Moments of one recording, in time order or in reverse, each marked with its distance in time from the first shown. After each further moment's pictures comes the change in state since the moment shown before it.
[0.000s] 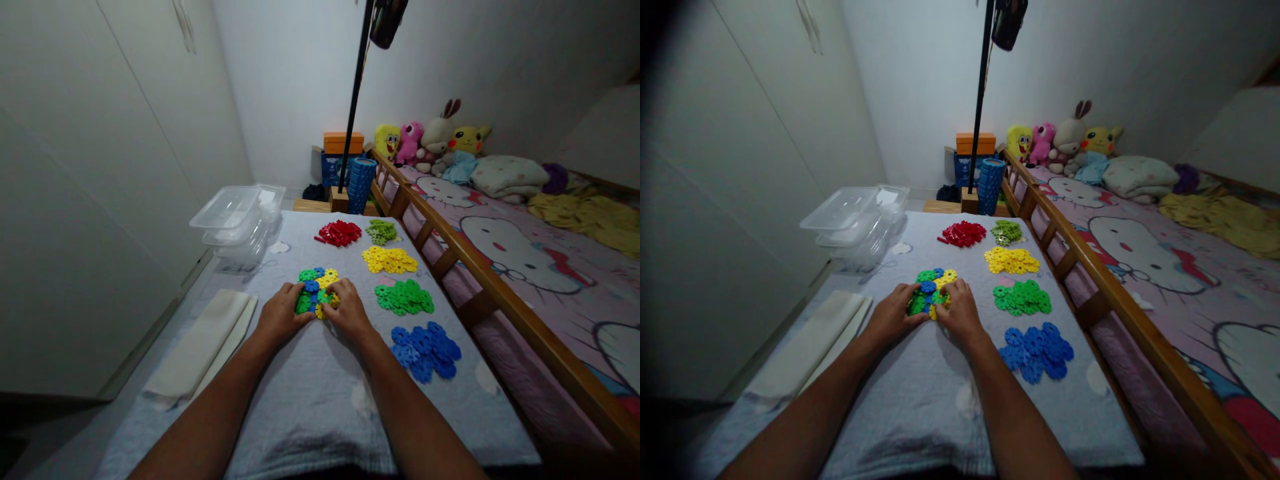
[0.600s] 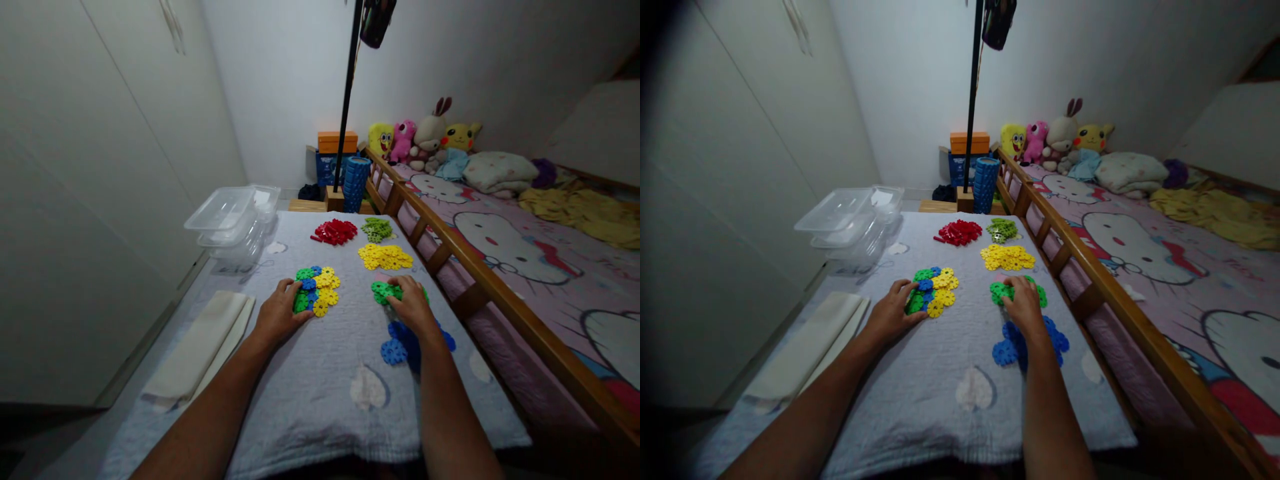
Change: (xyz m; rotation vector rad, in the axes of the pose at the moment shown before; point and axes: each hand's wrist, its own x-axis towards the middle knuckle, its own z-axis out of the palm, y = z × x) left_hand 0.000 0.000 0.002 0.012 -0.001 -0.026; right_hand -0.033 0.078 -0.112 -0.374 0.084 0.225
